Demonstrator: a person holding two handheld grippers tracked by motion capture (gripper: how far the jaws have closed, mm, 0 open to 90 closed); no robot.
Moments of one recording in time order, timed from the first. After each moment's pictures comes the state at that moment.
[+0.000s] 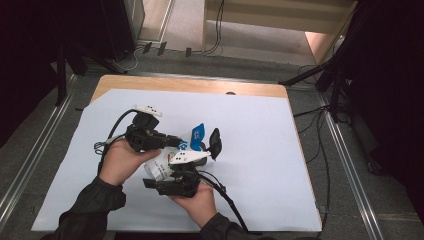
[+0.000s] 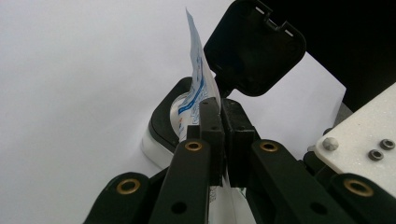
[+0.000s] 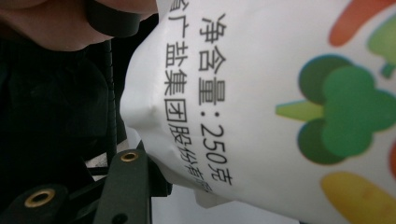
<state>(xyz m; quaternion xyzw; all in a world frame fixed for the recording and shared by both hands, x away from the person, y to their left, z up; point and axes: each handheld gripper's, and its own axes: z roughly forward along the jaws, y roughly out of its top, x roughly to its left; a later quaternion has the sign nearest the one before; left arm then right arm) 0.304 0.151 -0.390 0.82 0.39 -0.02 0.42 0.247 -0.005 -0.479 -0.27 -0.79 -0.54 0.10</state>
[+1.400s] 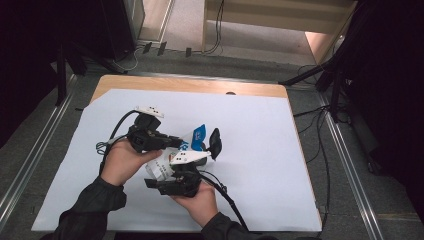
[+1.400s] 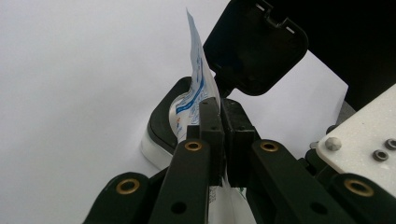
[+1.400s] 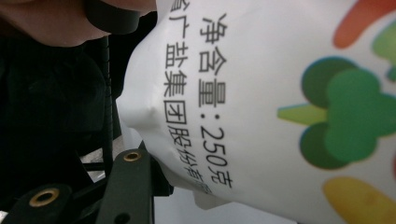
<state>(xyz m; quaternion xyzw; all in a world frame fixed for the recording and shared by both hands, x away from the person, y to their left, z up) 0.304 0.148 -0.392 0.82 0.38 -0.02 0.42 0.248 -0.007 -0.480 -0.27 -0.80 -0.53 0.09</state>
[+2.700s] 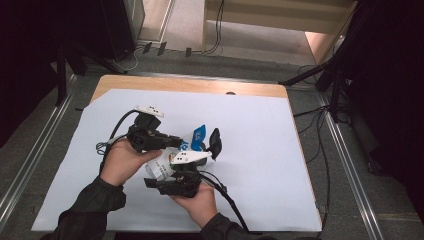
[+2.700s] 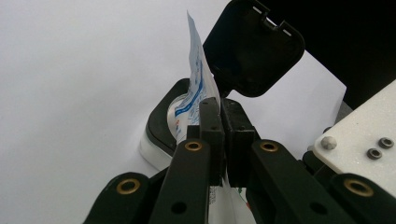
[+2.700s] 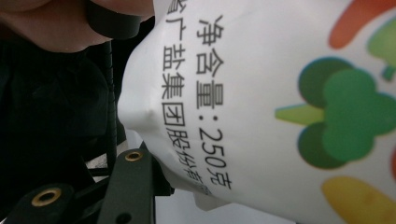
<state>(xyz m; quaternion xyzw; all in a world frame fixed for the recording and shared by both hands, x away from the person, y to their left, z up) 0.303 0.148 -0.390 0.82 0.38 -0.02 0.42 0.247 -0.007 -0.480 -0.27 -0.79 -0.54 0.10</state>
